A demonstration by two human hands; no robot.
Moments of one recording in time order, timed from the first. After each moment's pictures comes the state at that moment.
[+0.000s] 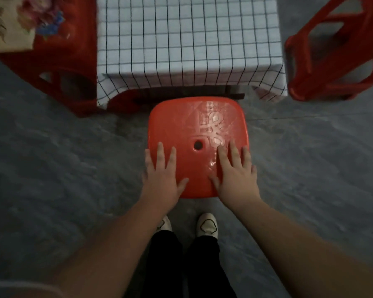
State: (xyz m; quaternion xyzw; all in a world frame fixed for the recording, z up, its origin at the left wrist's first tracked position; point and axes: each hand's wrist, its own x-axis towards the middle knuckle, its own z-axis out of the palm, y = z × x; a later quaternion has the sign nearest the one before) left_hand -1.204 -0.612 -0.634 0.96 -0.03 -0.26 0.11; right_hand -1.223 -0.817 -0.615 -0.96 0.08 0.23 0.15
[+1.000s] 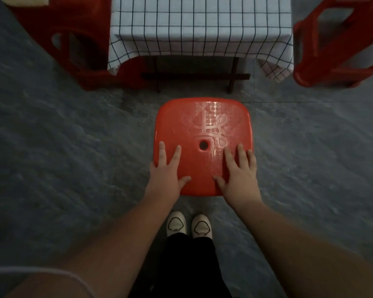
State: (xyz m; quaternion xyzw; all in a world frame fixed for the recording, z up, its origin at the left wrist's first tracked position) left_hand -1.304 -0.600 -0.614 0.92 0.05 -0.35 0.17; right_hand -1.335 -0.803 -0.619 -0.95 0.12 0.22 0.19
